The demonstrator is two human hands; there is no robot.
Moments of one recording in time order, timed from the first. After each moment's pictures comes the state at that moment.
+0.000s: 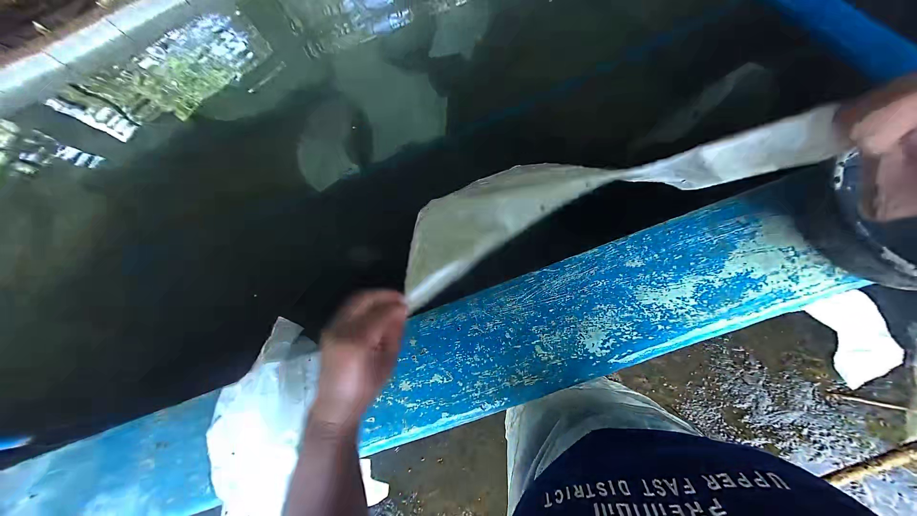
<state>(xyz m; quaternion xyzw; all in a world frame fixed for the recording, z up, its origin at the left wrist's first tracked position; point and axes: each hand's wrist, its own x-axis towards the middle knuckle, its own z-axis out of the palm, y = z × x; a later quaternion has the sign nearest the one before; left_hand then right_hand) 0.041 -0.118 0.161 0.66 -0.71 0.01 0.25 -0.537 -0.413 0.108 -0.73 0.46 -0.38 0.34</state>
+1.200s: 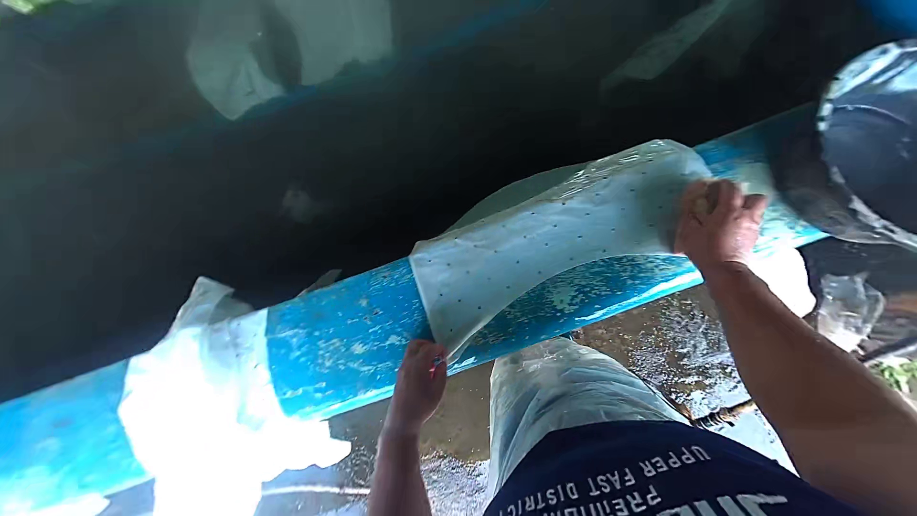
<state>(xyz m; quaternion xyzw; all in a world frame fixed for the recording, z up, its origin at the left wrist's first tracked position) -0.043 -0.046 0.022 0.76 -0.51 -0.37 0.15 -0.401 -0.319 0.033 -0.60 0.78 -0.08 0.15</state>
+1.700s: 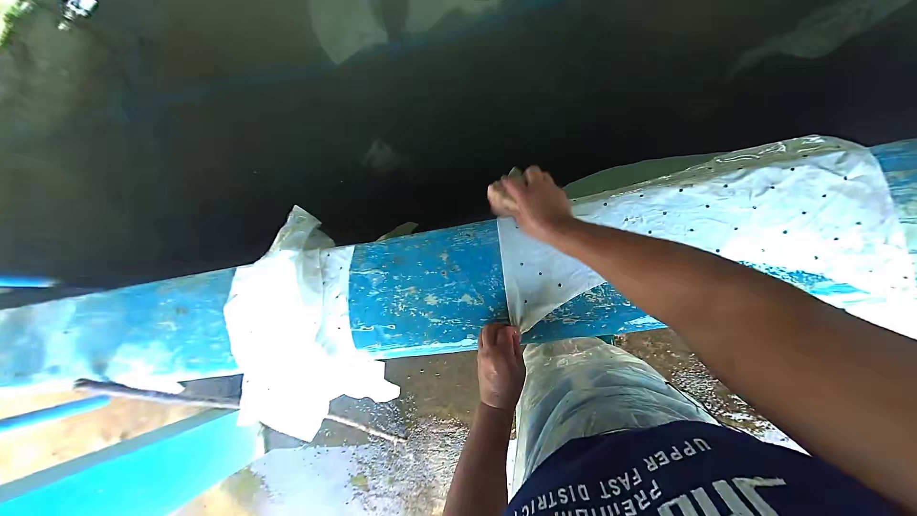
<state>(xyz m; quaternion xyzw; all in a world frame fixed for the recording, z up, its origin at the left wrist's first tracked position) -0.092 -0.018 -0.020 0.82 -0.46 -0.13 0.31 -0.085 -0.280 0.004 -0.88 0.38 0.00 0.29</state>
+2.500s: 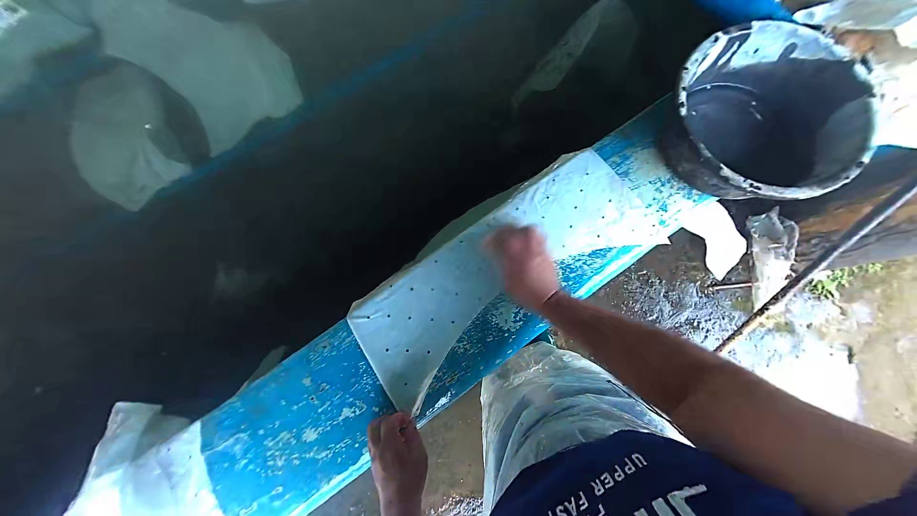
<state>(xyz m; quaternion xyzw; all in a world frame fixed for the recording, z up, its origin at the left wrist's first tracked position) -0.081 -0.029 -0.001 0.83 -0.49 -0.20 0.17 -0.298 -0.268 -0.002 -0.76 0.60 -0.16 0.21</state>
